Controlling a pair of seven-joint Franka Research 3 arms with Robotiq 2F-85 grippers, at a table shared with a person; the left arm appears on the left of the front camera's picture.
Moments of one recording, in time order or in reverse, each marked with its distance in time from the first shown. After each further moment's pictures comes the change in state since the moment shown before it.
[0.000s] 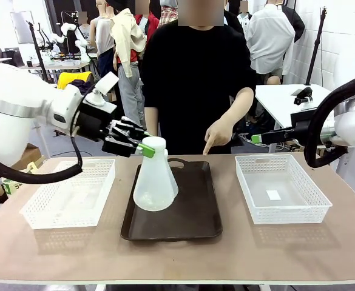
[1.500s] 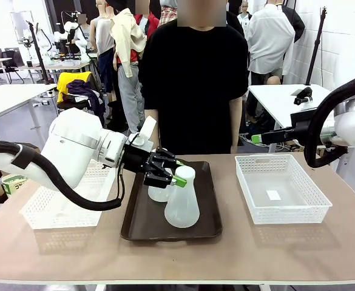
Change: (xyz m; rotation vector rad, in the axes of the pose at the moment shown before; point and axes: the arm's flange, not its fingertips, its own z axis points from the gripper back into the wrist) left arm -0.082 0.050 -0.100 -0.016 -0.014 -0.093; right arm 0.000 0.000 0.000 0.000 0.000 0.000
